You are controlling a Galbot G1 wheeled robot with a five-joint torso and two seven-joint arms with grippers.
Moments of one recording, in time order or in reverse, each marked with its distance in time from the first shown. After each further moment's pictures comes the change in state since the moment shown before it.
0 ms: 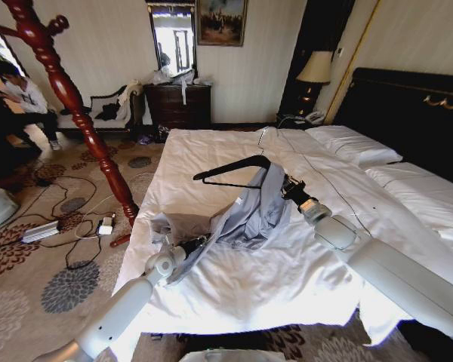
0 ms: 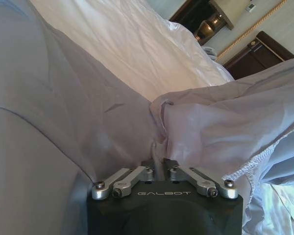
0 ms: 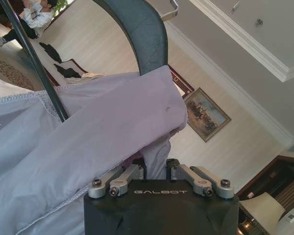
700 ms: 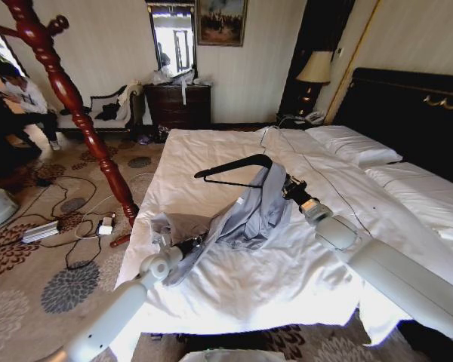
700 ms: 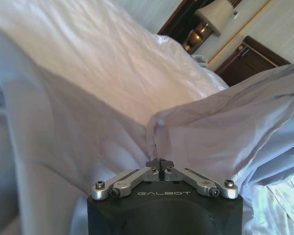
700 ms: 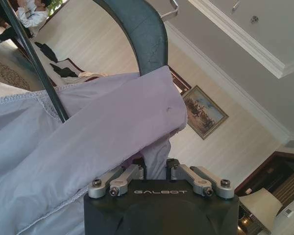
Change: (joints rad) left arm 0.073 0.101 -0.081 -0.158 0.041 -0.007 -0.005; right arm -0.013 0.011 0.015 0.001 0.008 -0.006 0.010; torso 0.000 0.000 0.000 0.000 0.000
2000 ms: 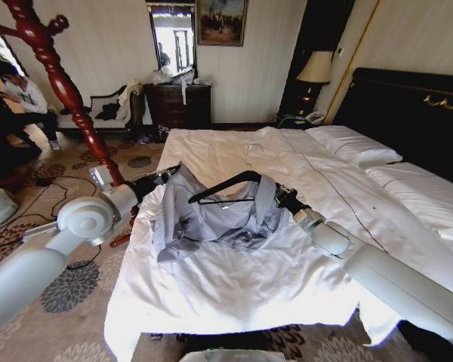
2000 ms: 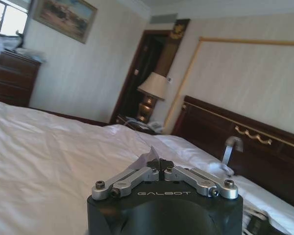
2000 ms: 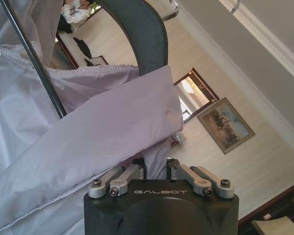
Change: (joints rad) left arm -0.315 0.442 -0.156 -0.416 -0.328 0.023 -0.137; right arm 0.034 0.006 -0.106 -0.032 -0.142 0.020 -0.066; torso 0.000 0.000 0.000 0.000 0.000
